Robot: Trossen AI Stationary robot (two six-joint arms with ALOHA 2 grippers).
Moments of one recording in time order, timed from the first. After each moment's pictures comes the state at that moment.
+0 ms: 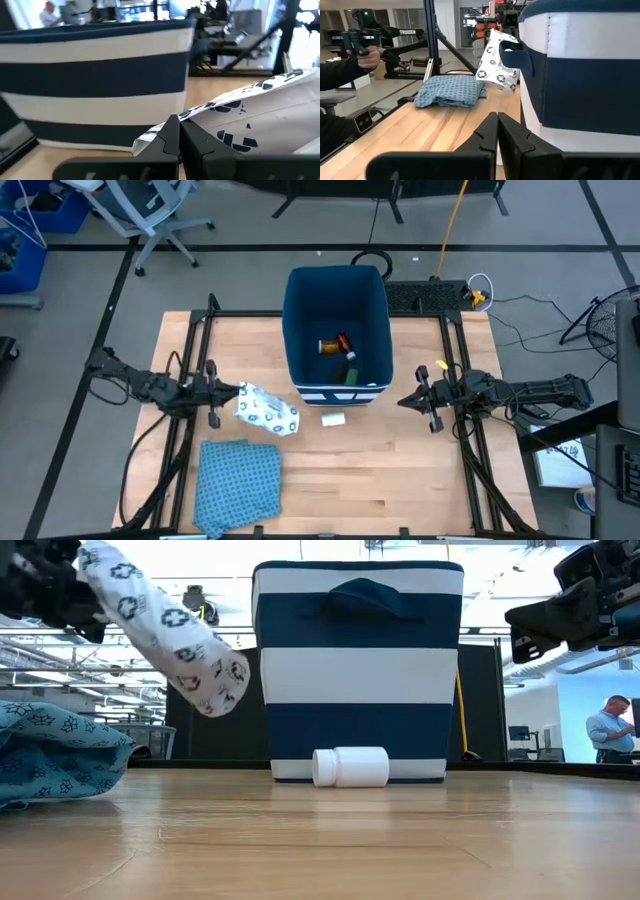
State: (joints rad) left arm -0.45 0.13 0.16 -0.10 -0.61 -0.02; right arm 0.01 0.22 0.02 0.21 -0.16 0.02
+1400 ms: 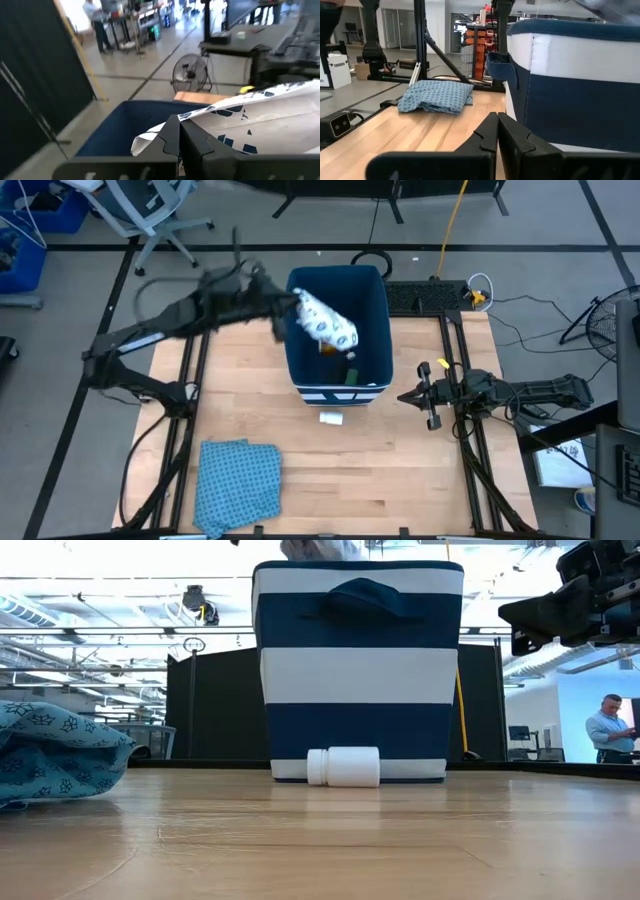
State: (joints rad) left arm 0.34 1.29 1.44 -0.30 -0.05 0.13; right arm 0.01 0.22 0.02 0.25 -0.10 -0.06
